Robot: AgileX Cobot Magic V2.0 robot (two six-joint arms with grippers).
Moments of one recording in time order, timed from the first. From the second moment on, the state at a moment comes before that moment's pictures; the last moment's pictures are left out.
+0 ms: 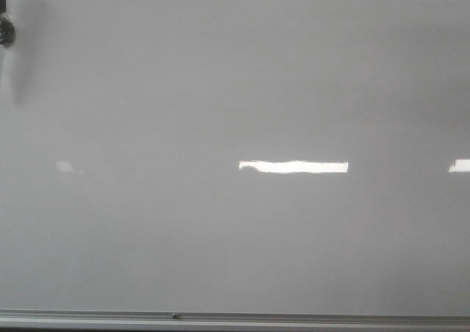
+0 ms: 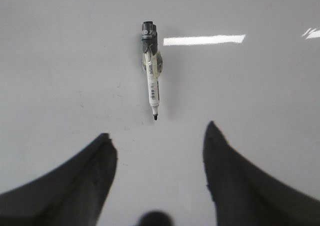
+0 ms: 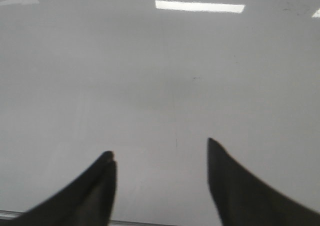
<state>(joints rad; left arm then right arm) -0.06 0.56 -0.69 -0.06 0.56 0.05 0.01 0.58 -0.61 0.03 0.55 -0.01</state>
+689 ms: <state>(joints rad) -0.06 1.05 -0.74 -0.11 0.27 0.05 0.01 0.58 -0.61 0.03 0.55 -0.01</state>
